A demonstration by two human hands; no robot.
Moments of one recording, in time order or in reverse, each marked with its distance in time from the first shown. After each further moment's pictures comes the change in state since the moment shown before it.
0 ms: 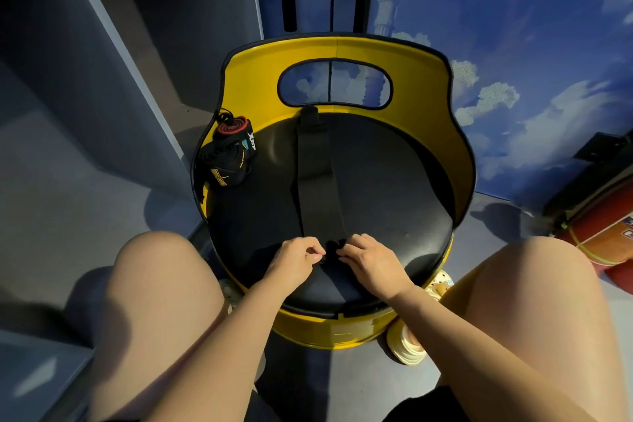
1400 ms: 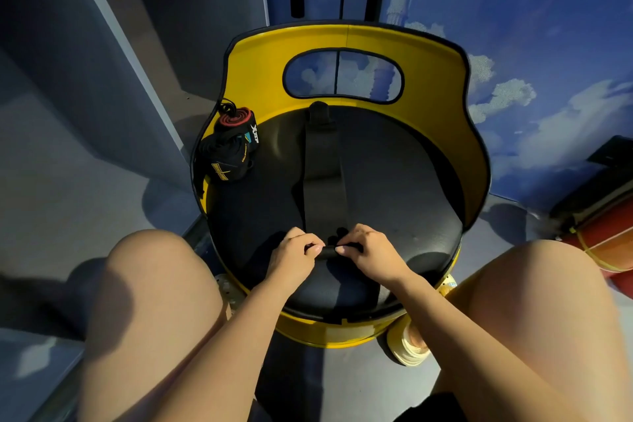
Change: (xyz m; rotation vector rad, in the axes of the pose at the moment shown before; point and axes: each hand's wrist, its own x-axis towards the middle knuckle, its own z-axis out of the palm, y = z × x) left_hand 0.013 -0.010 0.003 -0.053 0.075 -0.017; right_hand 0.032 0.002 -0.002 0.413 -0.152 0.318
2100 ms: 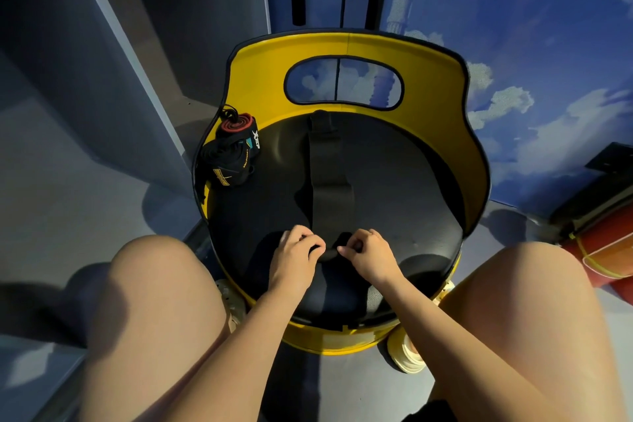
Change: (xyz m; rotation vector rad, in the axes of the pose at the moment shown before) left_hand 0.000 -0.001 0.007 0.139 0.234 0.175; right_hand 0.008 -0.006 0.010 0.047 0.116 0.309
